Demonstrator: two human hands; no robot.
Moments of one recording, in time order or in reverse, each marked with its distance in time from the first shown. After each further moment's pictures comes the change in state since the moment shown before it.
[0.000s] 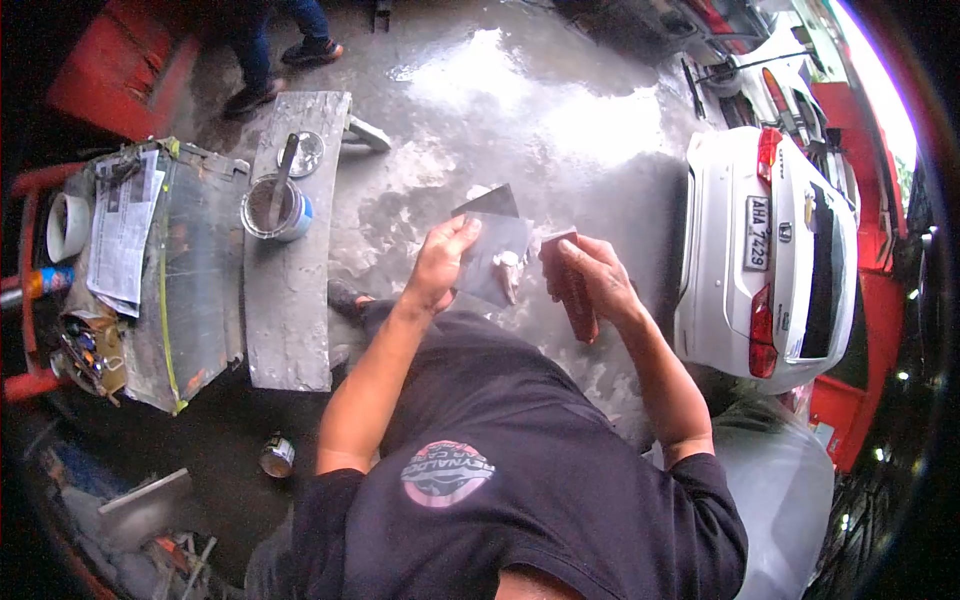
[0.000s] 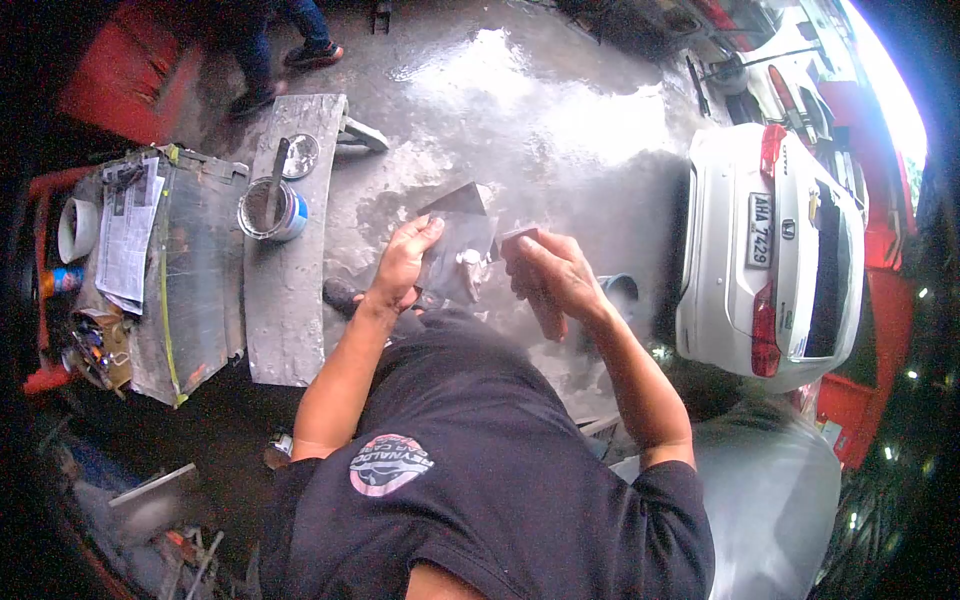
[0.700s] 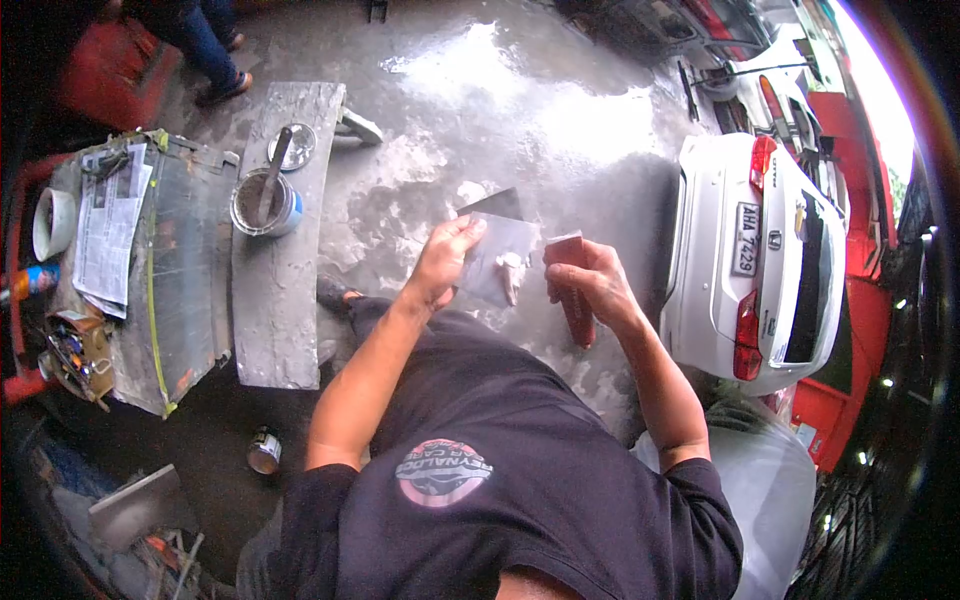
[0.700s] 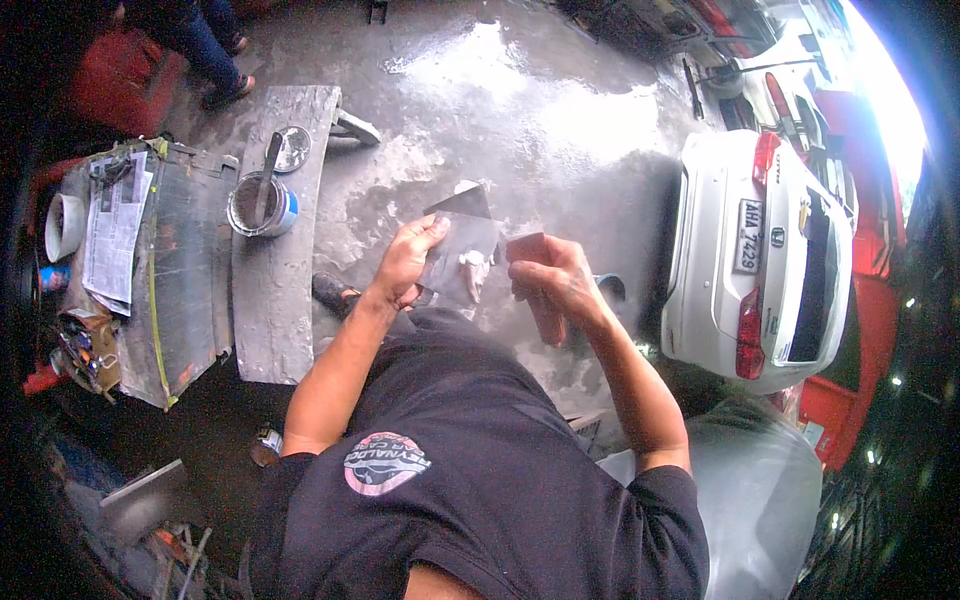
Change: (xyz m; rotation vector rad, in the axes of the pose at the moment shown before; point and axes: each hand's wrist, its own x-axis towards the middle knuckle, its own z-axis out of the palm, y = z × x) left_hand 0.021 -0.001 -0.012 -0.052 -0.009 -0.097; right_hand 0.011 -0.014 0.004 -0.206 0.065 0.031
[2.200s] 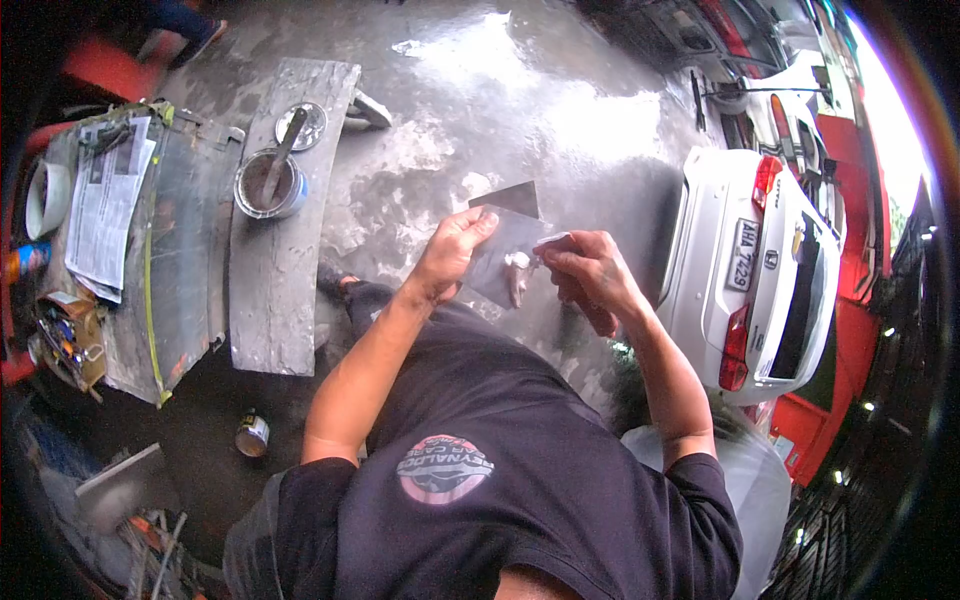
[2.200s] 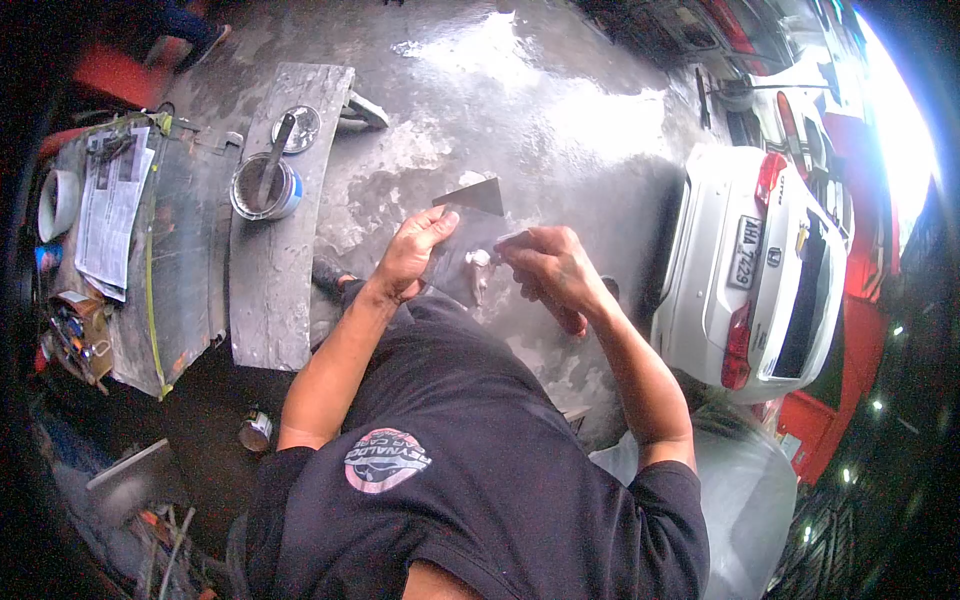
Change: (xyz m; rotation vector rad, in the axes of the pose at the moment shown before) left_hand -0.002 0.032 -0.019 -0.004 -0.081 0.028; right_hand 0.036 -0.061 0.037 -0.322 -0.070 0.165
